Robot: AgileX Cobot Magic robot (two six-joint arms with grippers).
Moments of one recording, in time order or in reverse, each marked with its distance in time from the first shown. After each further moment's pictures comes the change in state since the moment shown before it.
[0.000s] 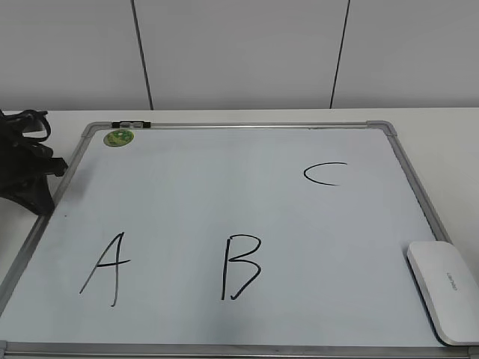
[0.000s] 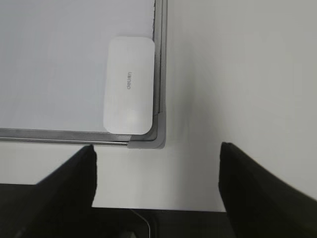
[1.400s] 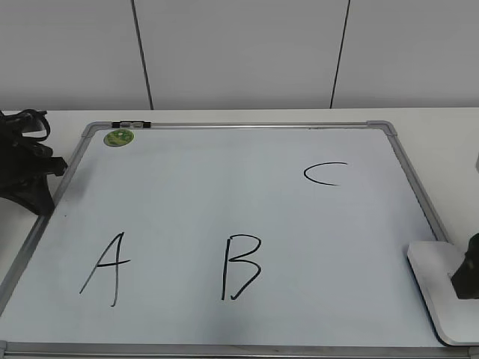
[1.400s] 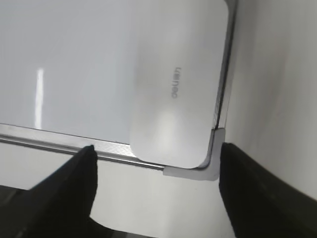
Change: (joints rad) left arm 0.002 0.000 0.000 -0.011 0.002 0.000; right arm 0.102 0.641 -0.004 0.136 -0.271 -0.055
